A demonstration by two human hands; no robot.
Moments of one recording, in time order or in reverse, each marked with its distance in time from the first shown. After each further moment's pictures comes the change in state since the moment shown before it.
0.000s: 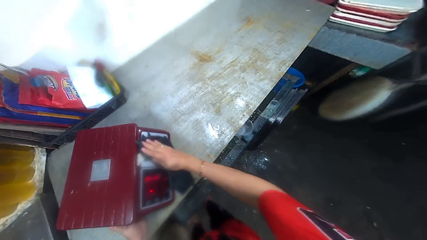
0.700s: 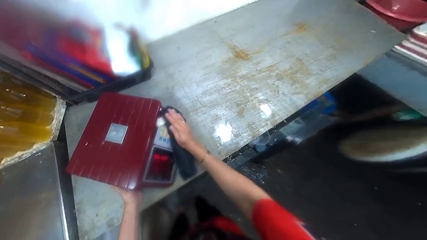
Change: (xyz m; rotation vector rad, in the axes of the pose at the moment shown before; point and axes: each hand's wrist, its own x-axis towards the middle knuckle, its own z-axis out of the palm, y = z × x) left_hand 0.010 0.006 -0.010 0.008 0.072 -0.128; right_hand 0.018 0.025 0.033 -0.062 0.381 0.183
